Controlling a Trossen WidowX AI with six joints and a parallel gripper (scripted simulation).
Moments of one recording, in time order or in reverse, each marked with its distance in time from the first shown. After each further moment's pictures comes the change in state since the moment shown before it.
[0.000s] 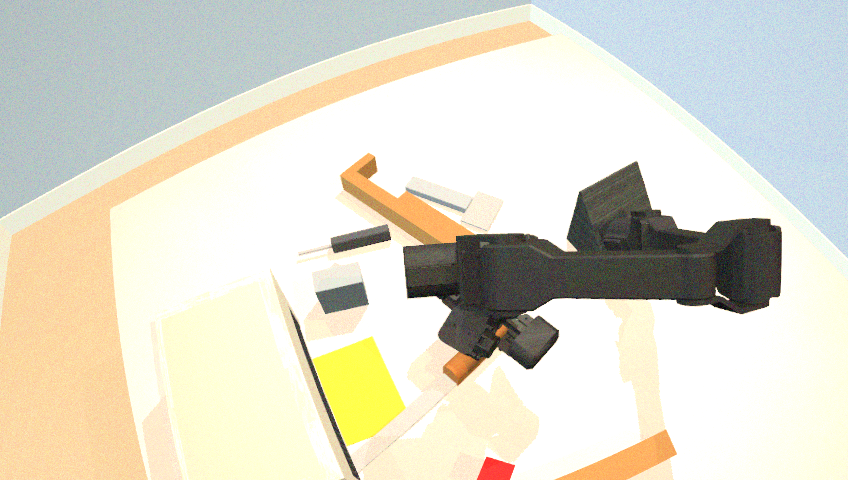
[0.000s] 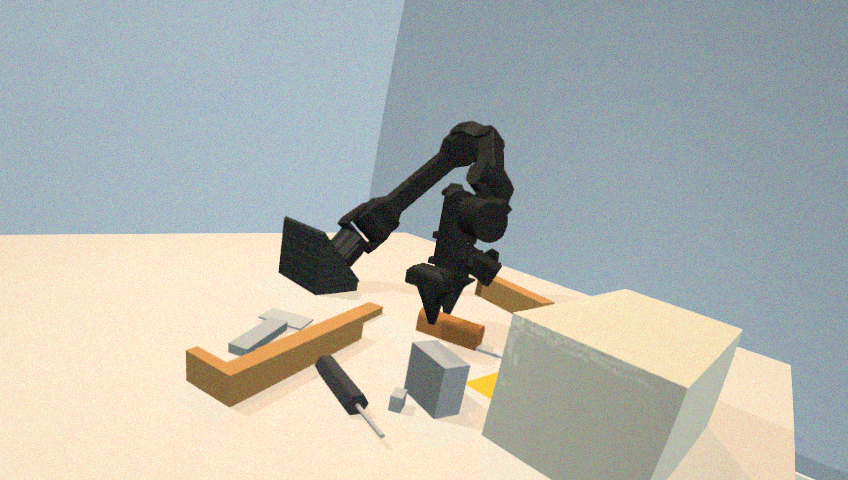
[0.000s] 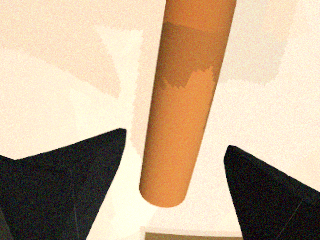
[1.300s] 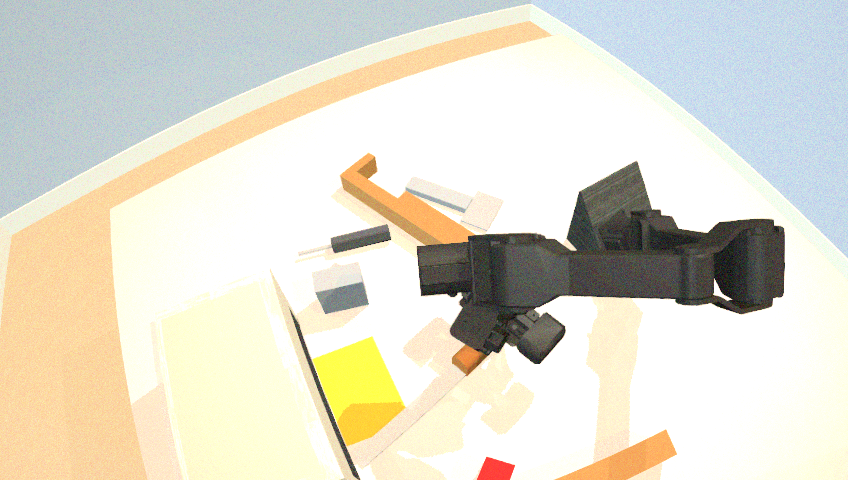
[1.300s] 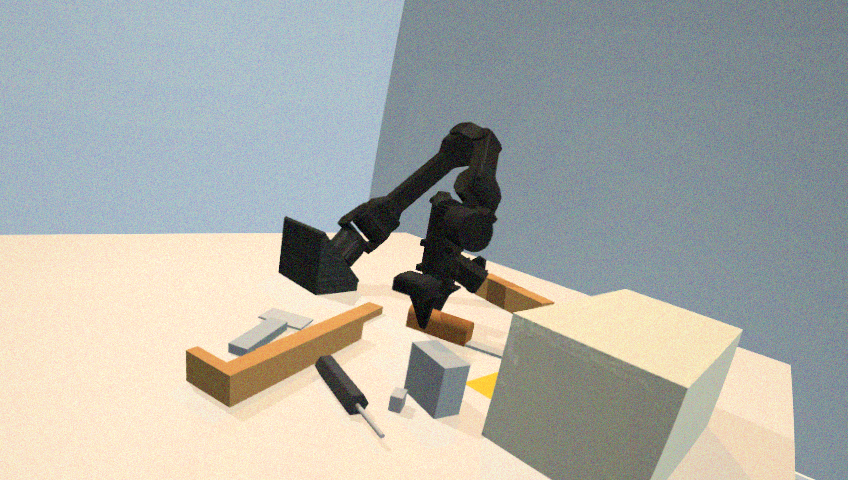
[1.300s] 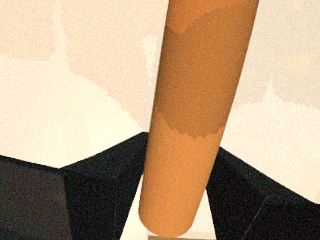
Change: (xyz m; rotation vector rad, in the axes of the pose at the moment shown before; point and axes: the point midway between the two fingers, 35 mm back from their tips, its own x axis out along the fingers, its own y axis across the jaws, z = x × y) arm 0.017 0.001 -0.020 0.003 0.004 0.008
